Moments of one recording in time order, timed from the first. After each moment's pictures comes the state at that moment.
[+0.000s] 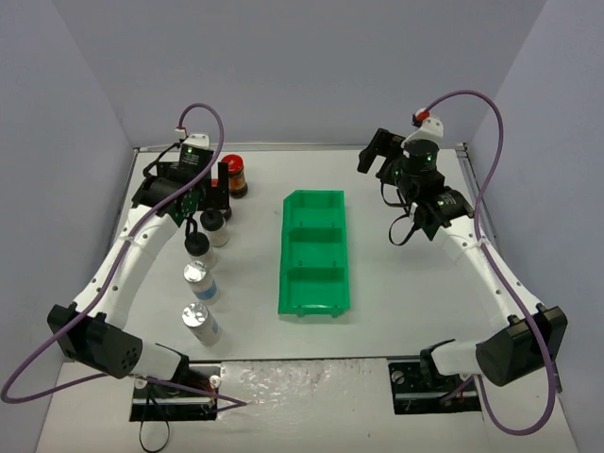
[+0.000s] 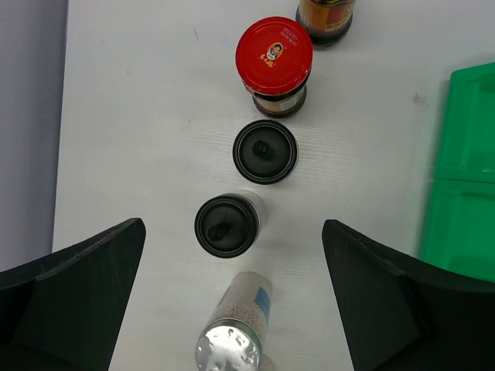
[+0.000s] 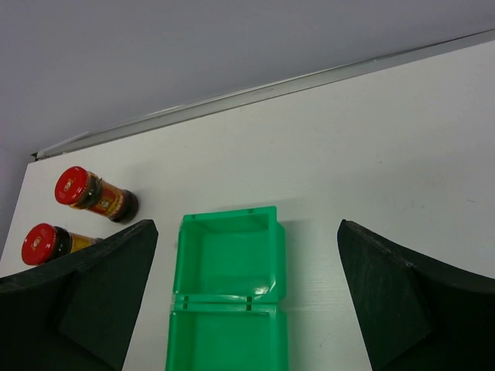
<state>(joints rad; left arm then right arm) -0.35 1.40 1.54 -0.94 -0.41 -0.24 0.35 1.32 1.28 -0.25 0.22 0.47</state>
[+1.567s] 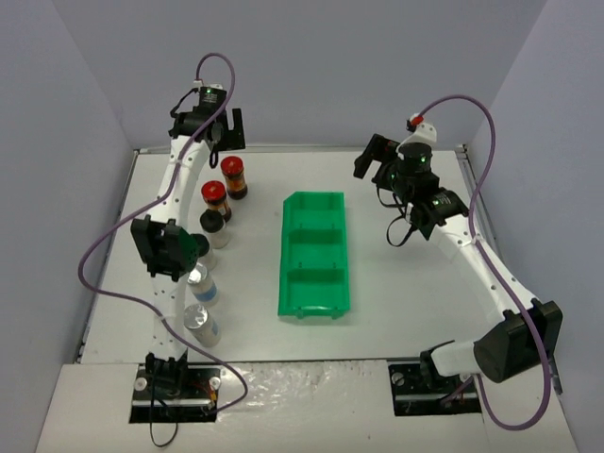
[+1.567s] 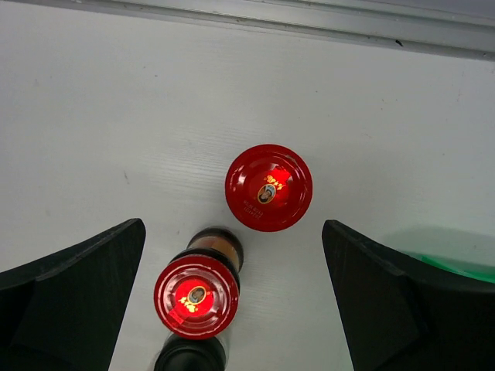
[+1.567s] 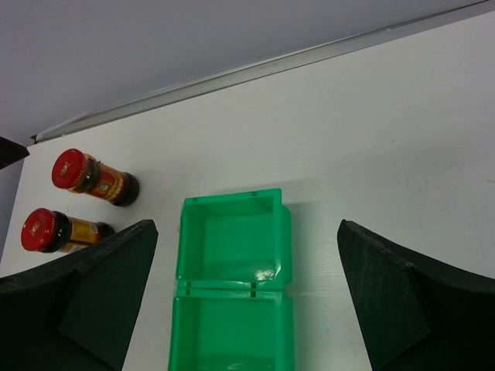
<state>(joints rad) -0.21 2.23 2.53 -1.03 -0.26 -0.25 0.35 1.35 1.27 -0.26 0.18 0.50</state>
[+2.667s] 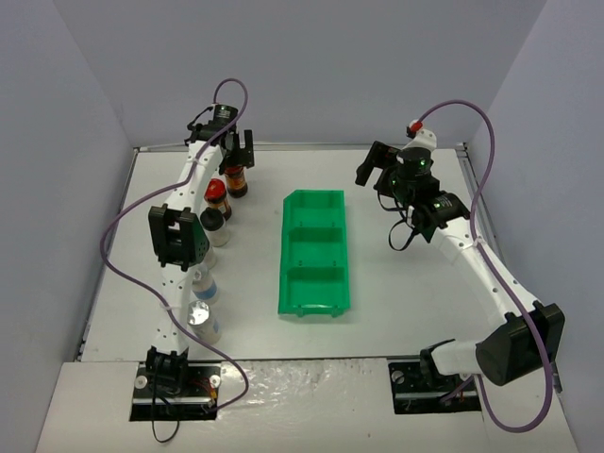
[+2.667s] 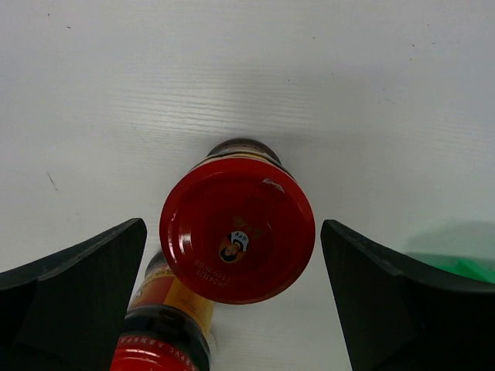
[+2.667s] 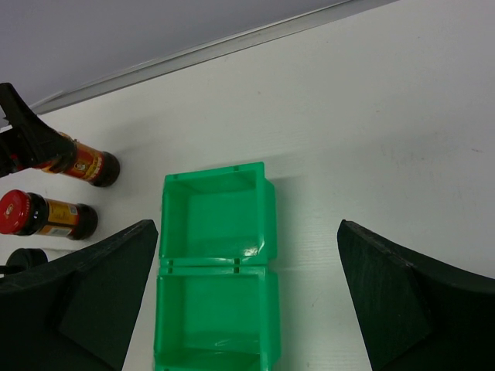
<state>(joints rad) -0.20 2.43 2.52 -1.00 -0.13 -0.25 0.35 1.33 1.23 -0.32 0.19 0.50</state>
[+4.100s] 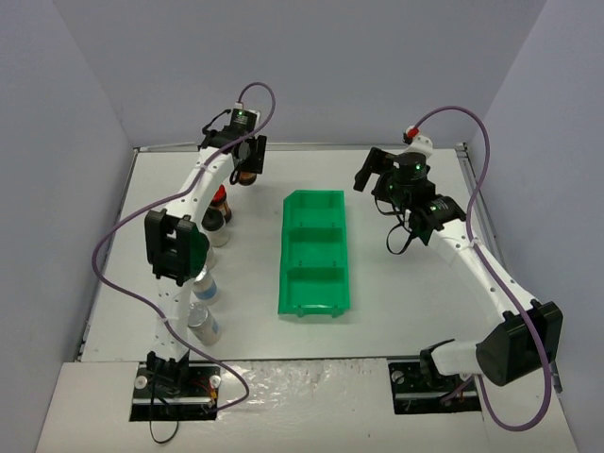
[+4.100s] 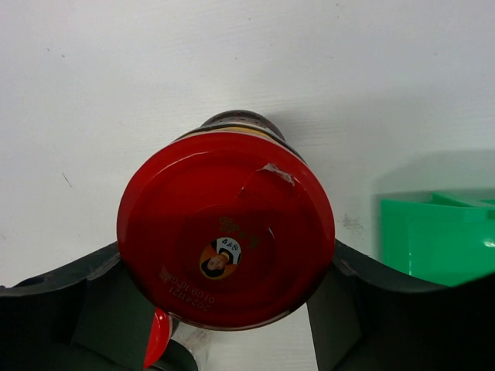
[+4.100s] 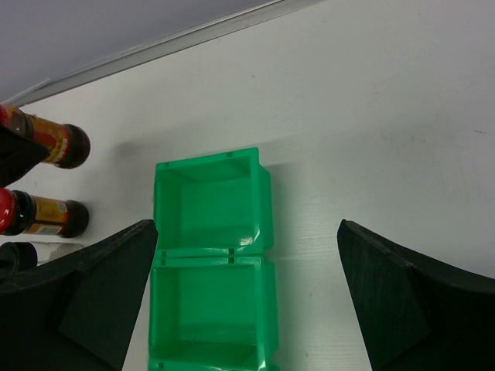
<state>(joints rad) -0.32 2.20 2.22 -0.87 -0.20 -0.11 0.36 1.33 1.19 -0.32 0.20 0.52</state>
